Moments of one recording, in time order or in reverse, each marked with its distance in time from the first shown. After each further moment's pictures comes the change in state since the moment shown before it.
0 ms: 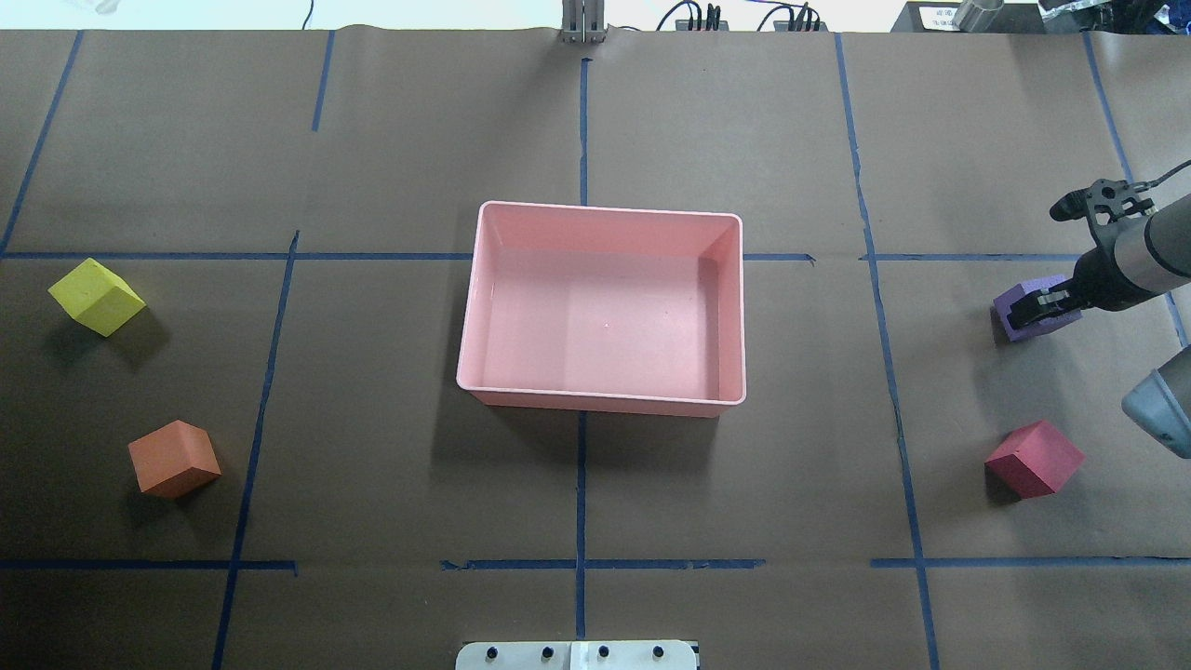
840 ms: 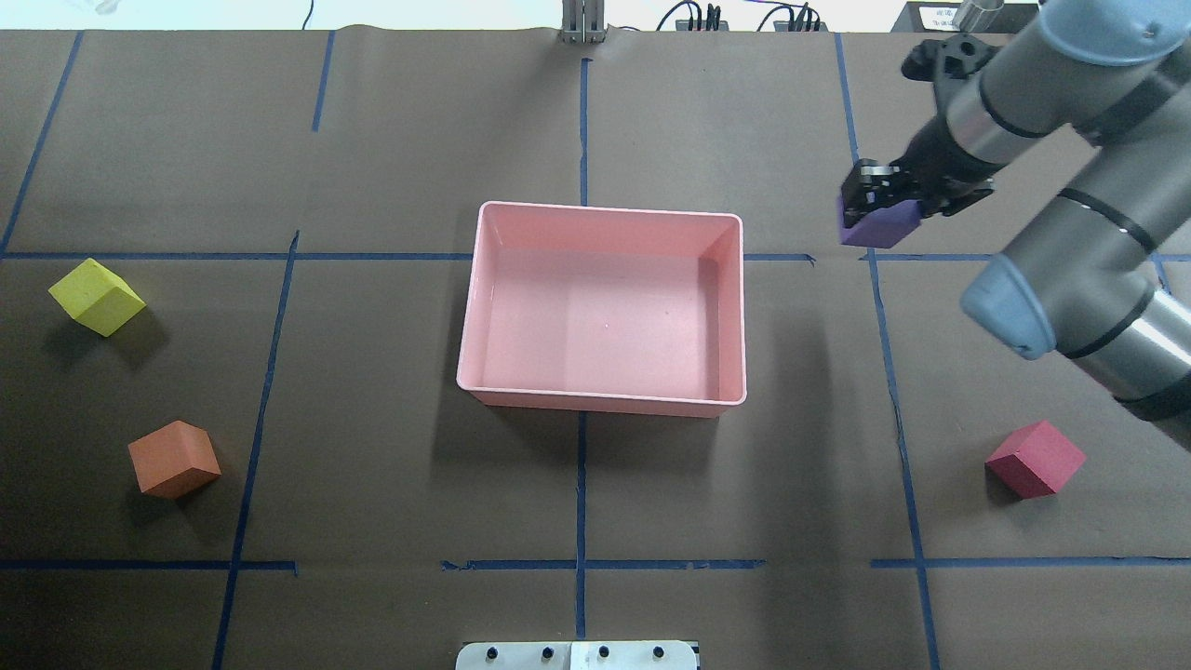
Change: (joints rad) left arm 0.001 -0.002 -0.020 -0.003 0.000 0.000; right arm -0.099 0.413 0.218 -0.475 0.001 0.435
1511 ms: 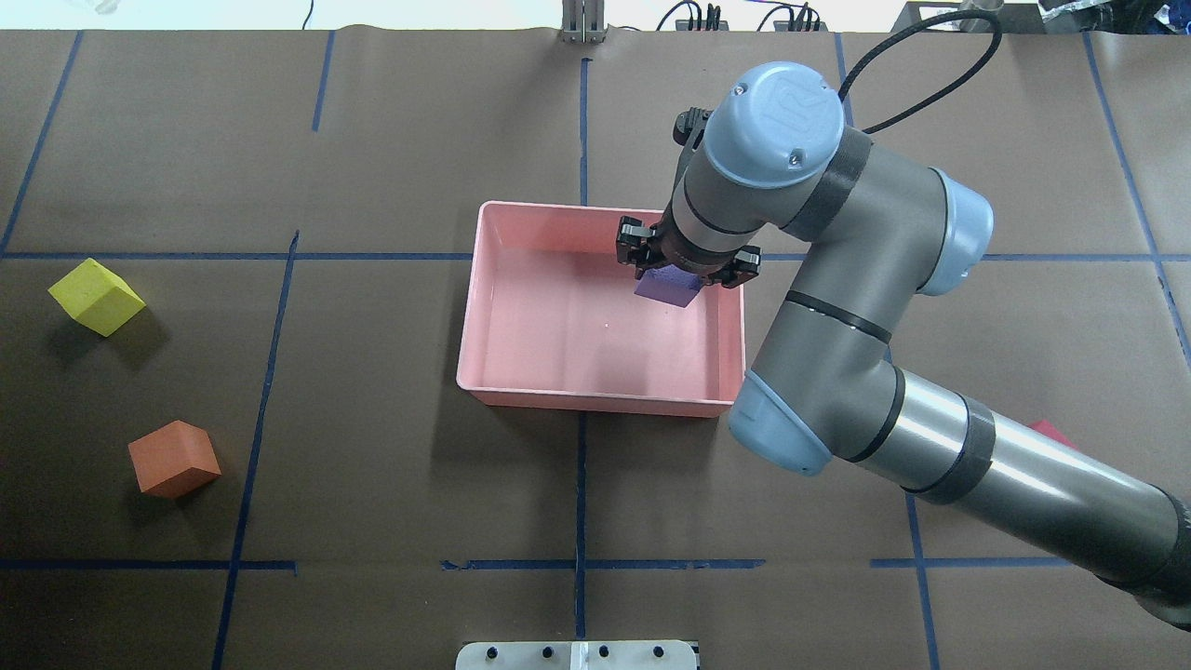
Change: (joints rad) left arm 0.033 -0.065 0.000 -0.079 -0.001 -0.006; right arm -0.279 0.246 -0.042 -0.089 -0.260 0.397
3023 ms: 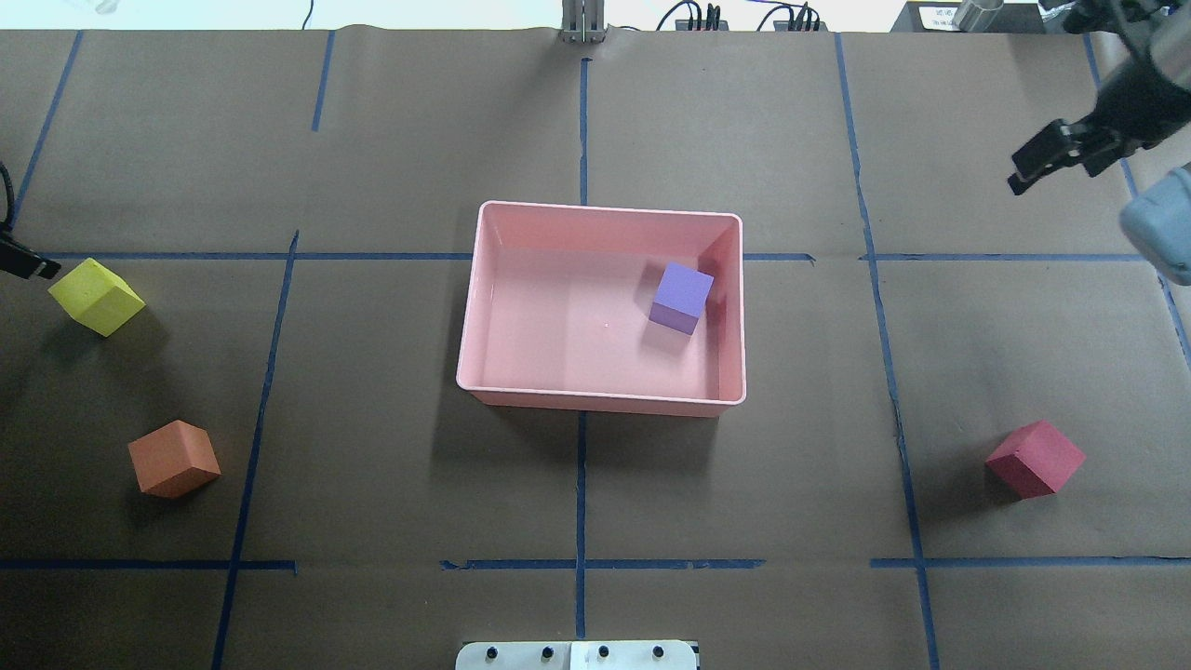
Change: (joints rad) left arm 0.322 -0.187 0.337 -0.571 0.003 -0.293; right arm 0.602 -0.435 0.046 -0.087 0.368 -1.163
